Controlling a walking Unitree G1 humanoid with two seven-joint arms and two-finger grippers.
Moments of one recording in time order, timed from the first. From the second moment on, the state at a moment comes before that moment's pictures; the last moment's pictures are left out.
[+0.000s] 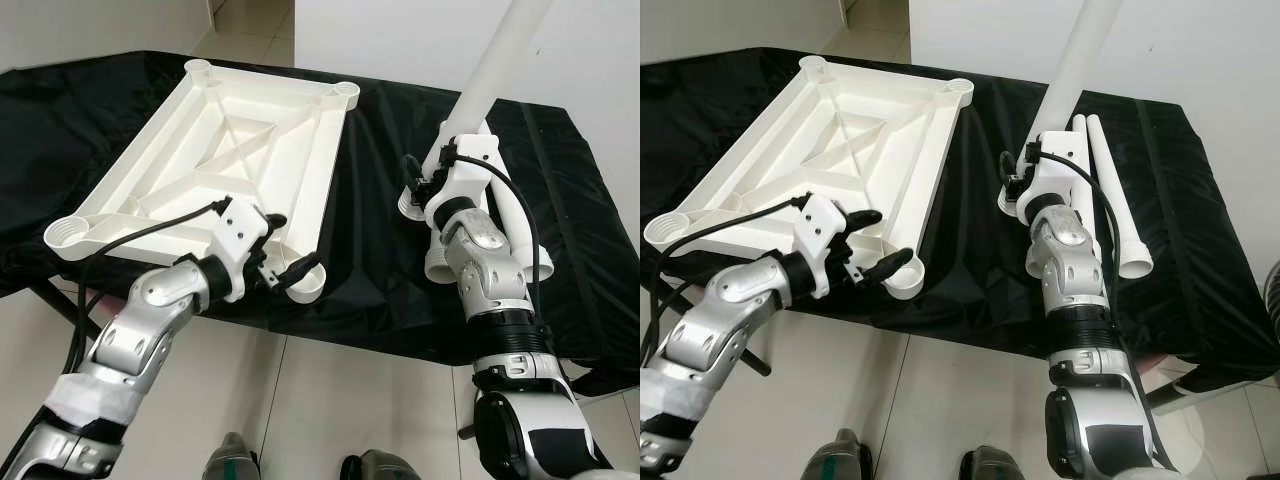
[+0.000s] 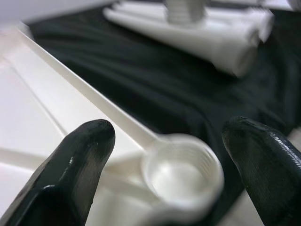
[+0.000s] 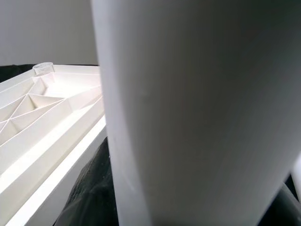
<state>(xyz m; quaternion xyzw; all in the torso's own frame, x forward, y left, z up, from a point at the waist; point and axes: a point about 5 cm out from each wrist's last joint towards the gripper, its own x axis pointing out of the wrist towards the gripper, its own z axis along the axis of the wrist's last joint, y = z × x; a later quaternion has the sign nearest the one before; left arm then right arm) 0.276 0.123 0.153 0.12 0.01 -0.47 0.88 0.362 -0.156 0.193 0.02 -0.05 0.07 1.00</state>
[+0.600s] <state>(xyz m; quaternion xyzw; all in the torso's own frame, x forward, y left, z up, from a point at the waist) 0.279 0.139 0.126 0.20 0.08 -0.49 0.85 0.362 -0.158 0.195 0.01 -0.06 0.08 1.00</state>
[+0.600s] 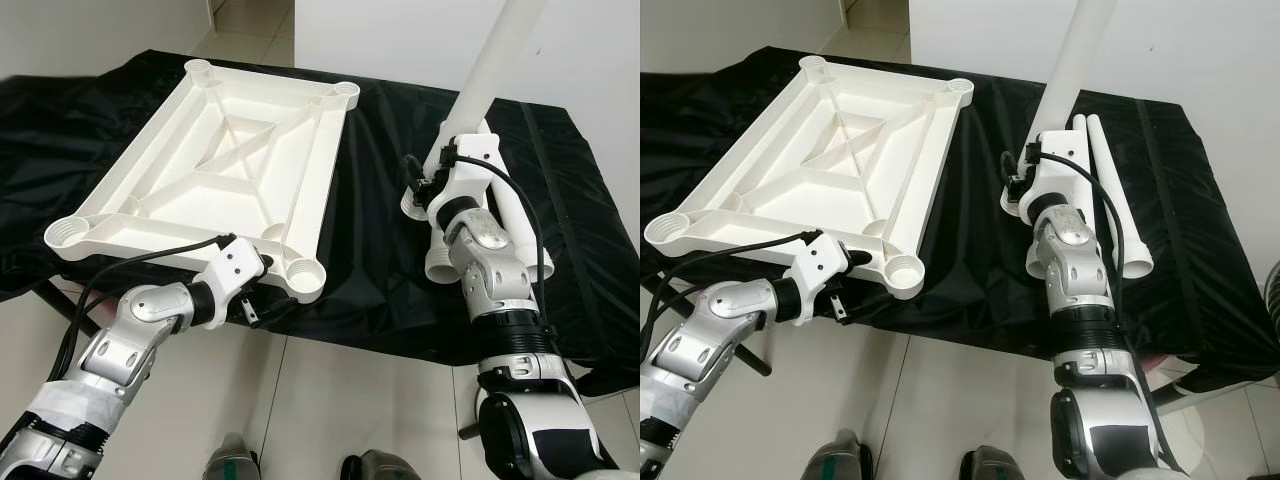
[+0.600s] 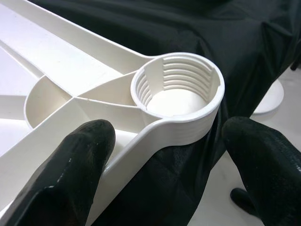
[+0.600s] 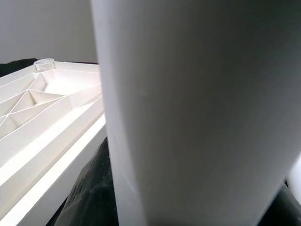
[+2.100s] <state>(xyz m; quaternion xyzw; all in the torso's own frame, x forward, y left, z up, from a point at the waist) 0.324 0.053 0.134 0.25 0.06 -0.53 0.81 0.359 -0.157 0.202 -0.01 -0.07 0.07 0.99</state>
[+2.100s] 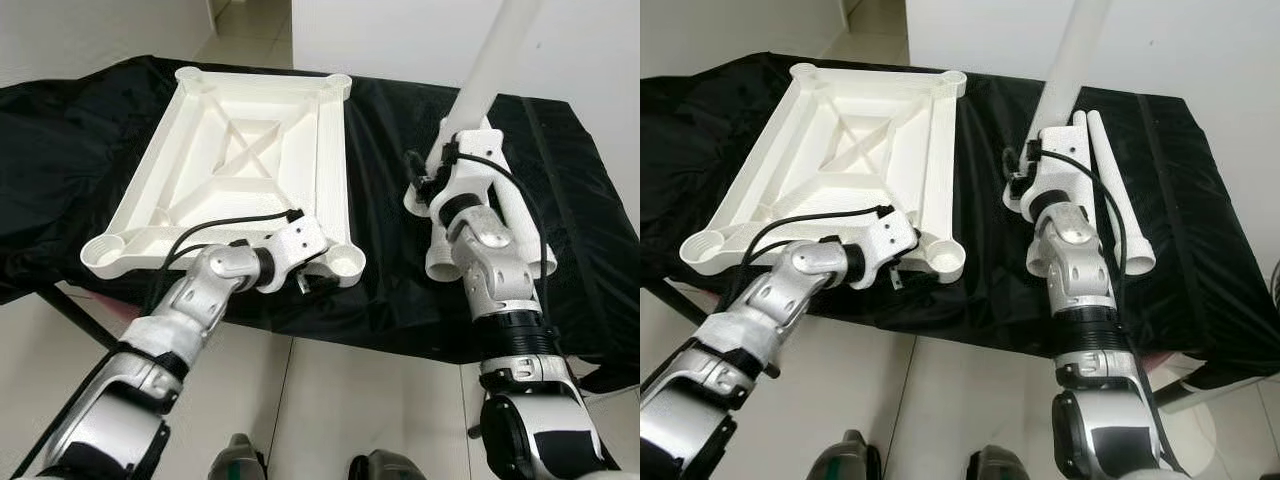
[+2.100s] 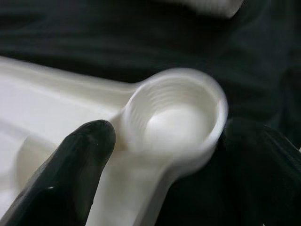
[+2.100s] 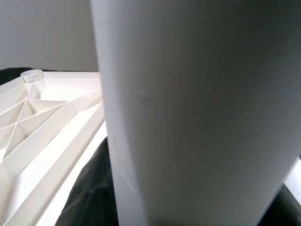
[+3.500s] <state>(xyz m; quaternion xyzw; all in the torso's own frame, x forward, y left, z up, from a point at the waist) 0.329 0.087 0.144 0.24 0.07 -0.48 0.84 0.359 -0.147 0.201 -0.01 -0.07 0.09 0.99</state>
